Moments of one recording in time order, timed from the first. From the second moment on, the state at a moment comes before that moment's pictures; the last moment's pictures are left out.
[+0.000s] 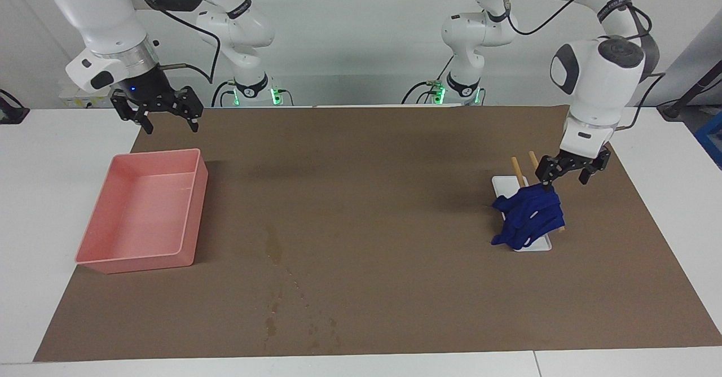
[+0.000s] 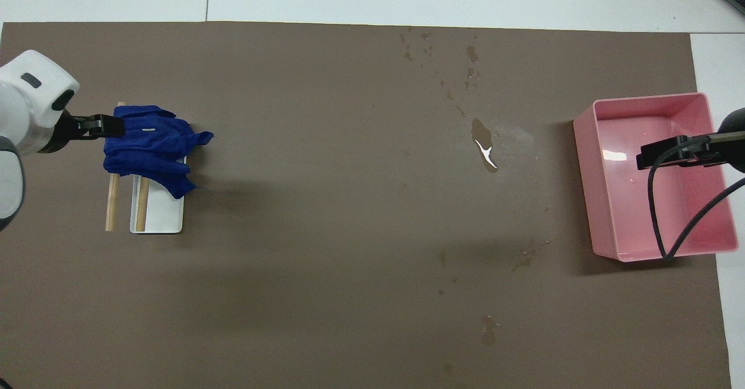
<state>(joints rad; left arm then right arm) -0.04 0.08 0.02 -1.94 0.17 2.20 -0.18 -0.14 -0.03 0.12 -1.63 0.00 1.61 -0.04</state>
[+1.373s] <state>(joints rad) -0.07 0.14 0.02 -1.97 0.28 2.29 -0.26 -0.02 -0.03 0.13 -1.74 0.52 1.85 0.85</state>
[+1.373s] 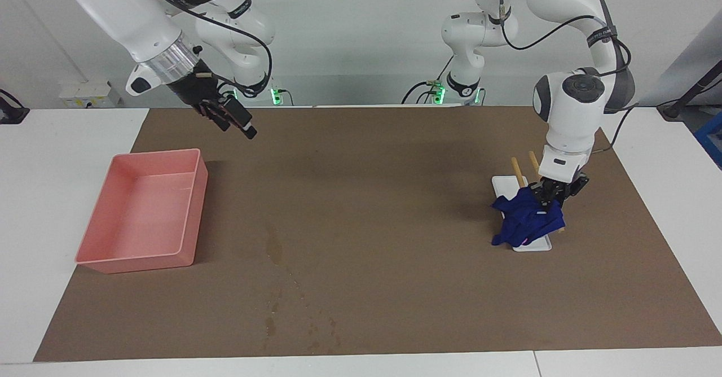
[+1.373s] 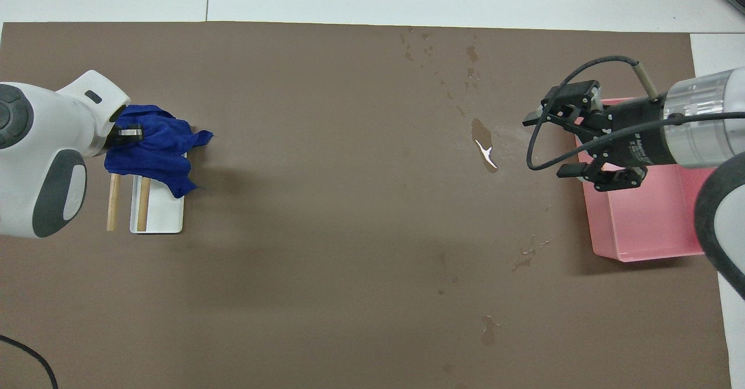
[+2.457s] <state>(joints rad) -0.07 0.14 0.02 -1.94 0.28 2.25 -0.26 0.15 0.00 0.13 -1.90 0.85 2.18 1.22</state>
